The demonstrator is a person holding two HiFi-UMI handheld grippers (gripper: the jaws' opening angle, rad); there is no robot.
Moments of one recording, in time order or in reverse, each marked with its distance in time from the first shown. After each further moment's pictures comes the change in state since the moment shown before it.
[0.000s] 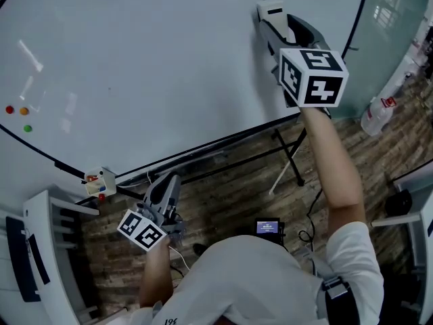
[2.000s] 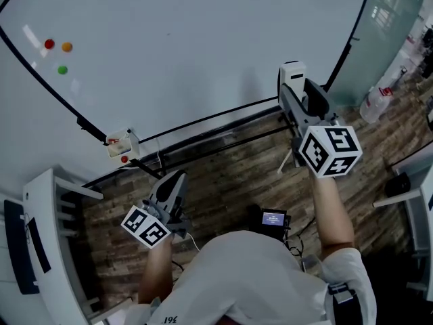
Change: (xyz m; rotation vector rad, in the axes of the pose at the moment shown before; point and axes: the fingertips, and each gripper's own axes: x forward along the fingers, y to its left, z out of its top) left arm -0.198 0.008 0.010 -0.045 0.016 -0.063; right arm -0.197 0.206 -0.047 0.183 0.097 0.039
